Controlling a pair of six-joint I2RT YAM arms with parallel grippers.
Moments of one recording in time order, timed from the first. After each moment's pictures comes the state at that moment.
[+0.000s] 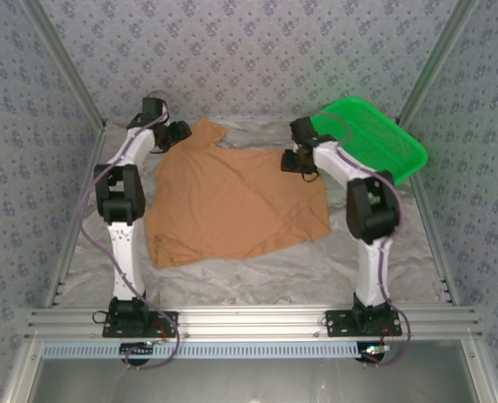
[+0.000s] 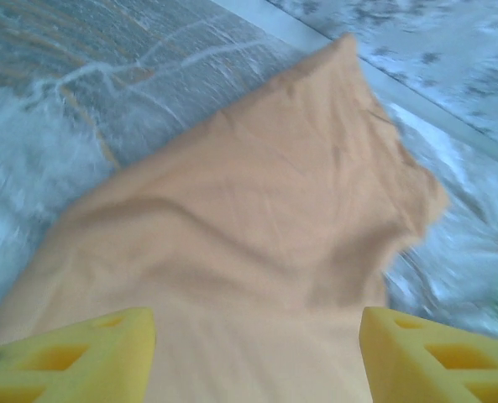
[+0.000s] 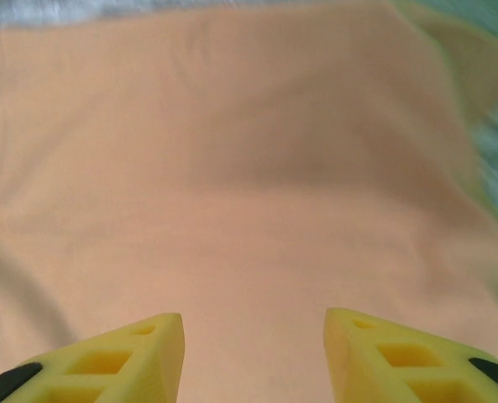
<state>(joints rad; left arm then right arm) -0.06 2.29 2.00 -0.56 0.25 -0.50 0.33 2.00 1.58 -0.67 0.01 0.35</state>
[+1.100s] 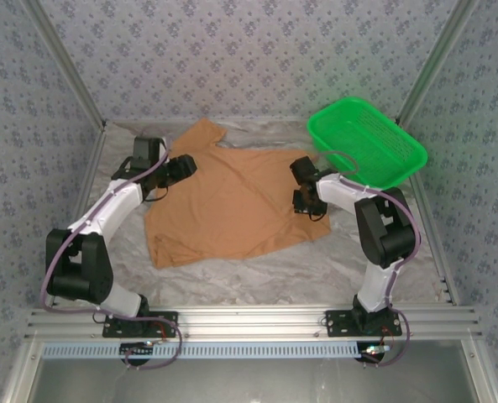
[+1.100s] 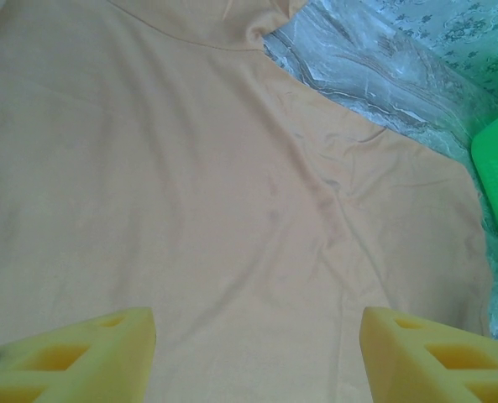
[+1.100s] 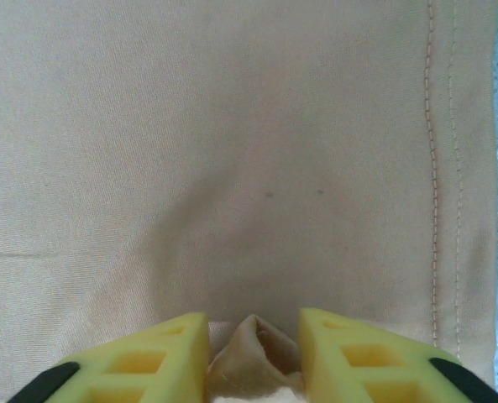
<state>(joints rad) -0.19 1.49 1.09 -0.36 0.24 -0.57 0.41 1.83 1.16 -0.64 0.14 0.52</state>
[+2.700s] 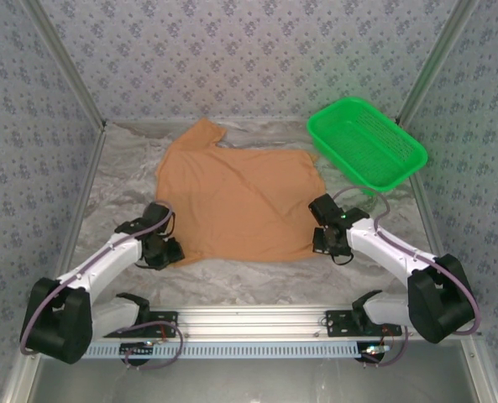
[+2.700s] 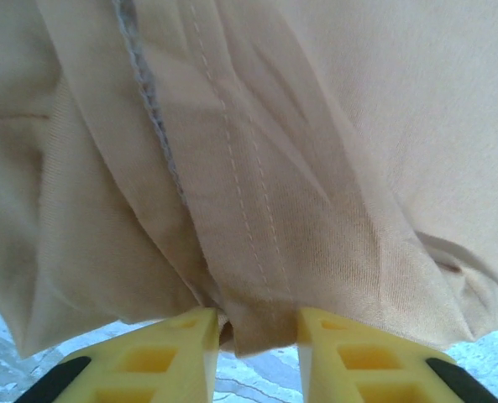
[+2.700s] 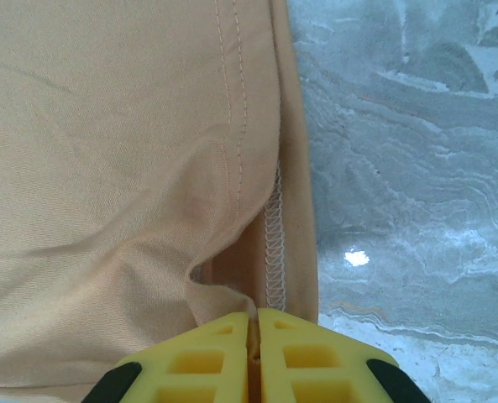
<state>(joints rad) -0.34 1.14 0.57 -0.78 0.11 -0.72 0.49 1.26 0.72 -0.84 0.13 0.66</state>
